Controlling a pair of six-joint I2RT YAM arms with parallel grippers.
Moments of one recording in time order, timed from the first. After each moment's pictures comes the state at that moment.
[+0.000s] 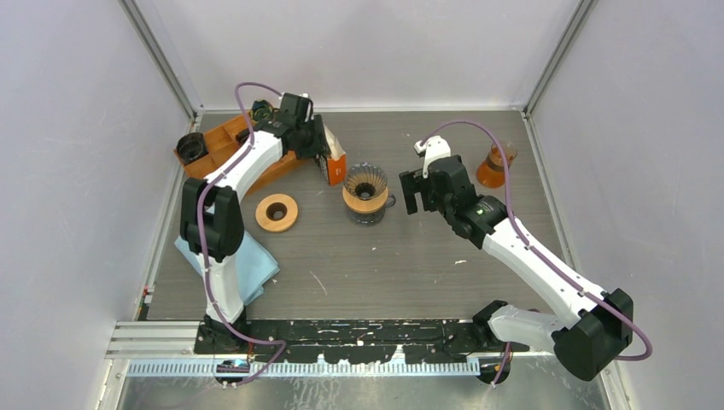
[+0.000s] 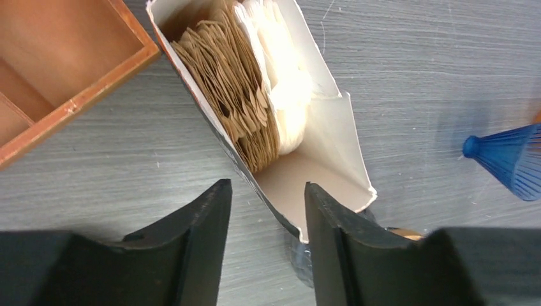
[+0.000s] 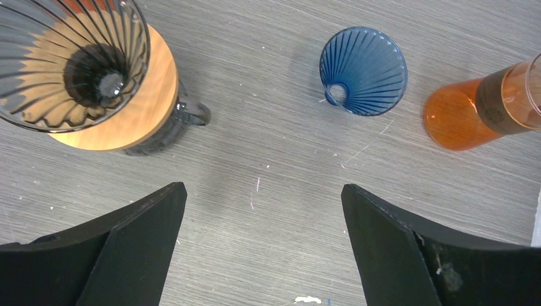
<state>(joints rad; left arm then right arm) -0.34 1.96 1.71 -0.55 0.06 -0.50 0.58 1.13 0.99 -0.45 0.31 0.07</state>
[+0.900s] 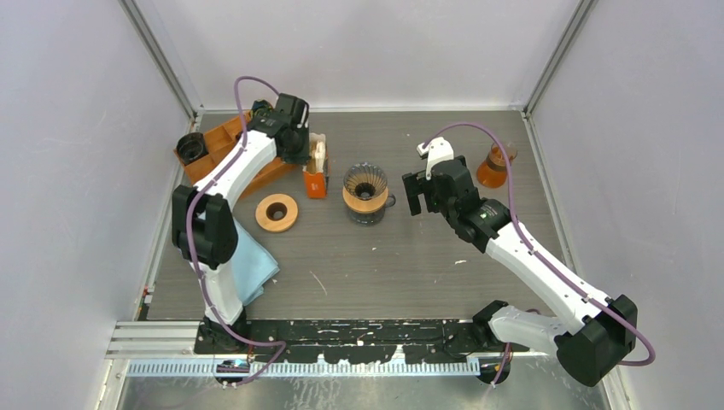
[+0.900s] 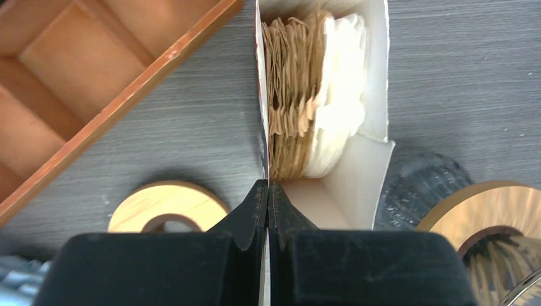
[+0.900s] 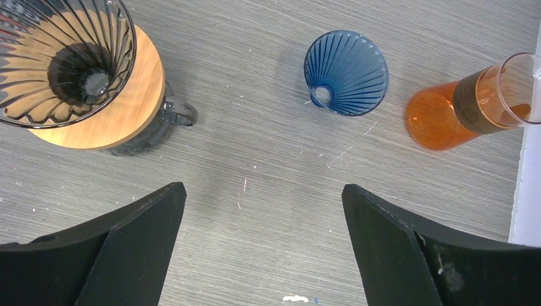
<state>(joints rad) -0.34 1.92 1.73 -0.76 -0.07 -0.30 0.58 1.09 0.96 -0.44 0.35 0.04</state>
